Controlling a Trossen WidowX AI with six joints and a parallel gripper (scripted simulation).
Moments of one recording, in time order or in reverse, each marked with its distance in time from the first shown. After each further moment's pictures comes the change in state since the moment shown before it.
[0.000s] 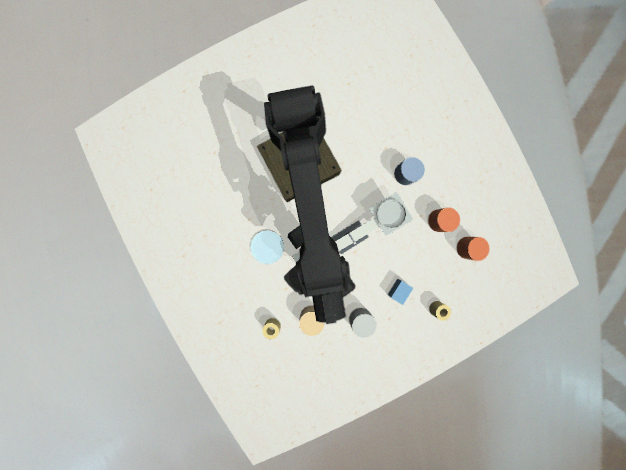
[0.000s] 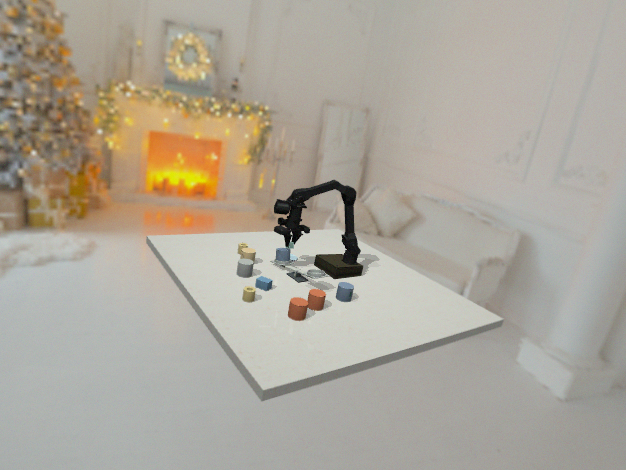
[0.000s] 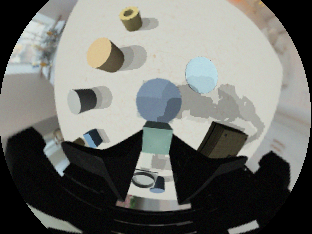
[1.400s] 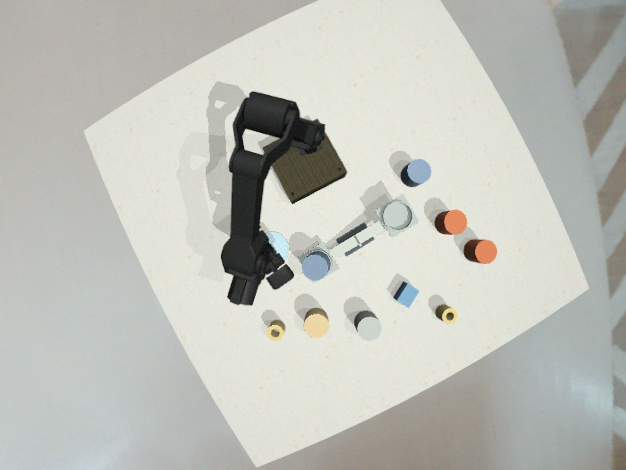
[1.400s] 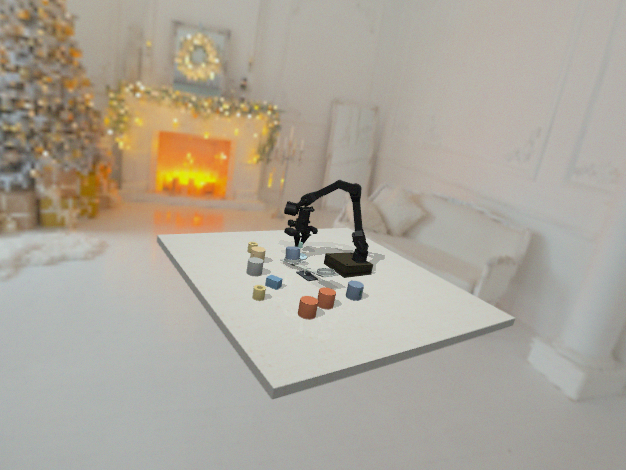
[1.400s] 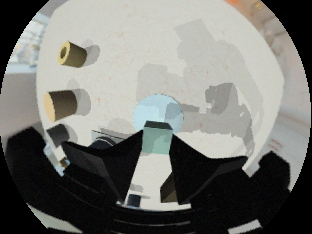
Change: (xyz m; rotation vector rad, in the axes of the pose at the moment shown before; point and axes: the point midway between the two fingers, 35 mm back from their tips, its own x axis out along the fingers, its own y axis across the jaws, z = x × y) arm 0.055 -0.108 0.119 -0.005 -0.029 -0.036
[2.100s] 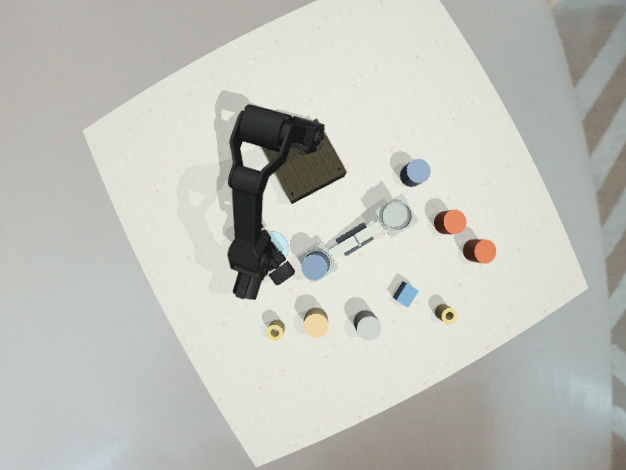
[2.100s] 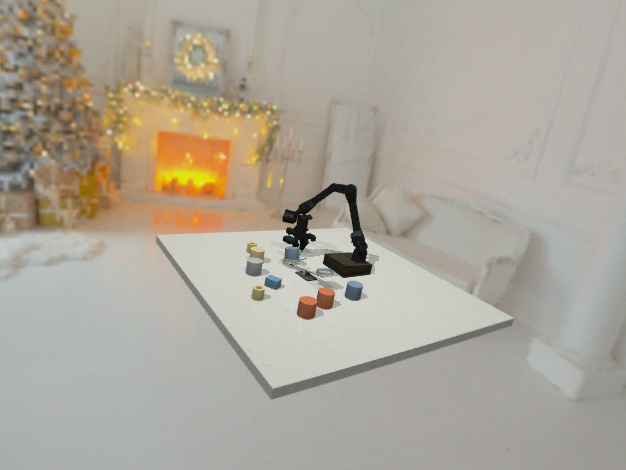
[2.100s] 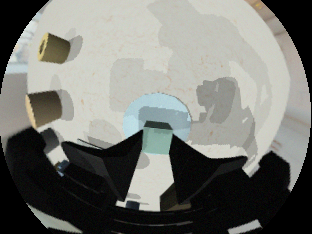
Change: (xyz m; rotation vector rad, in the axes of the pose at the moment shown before) arm 0.042 -0.003 -0.002 0.001 0.008 -0.006
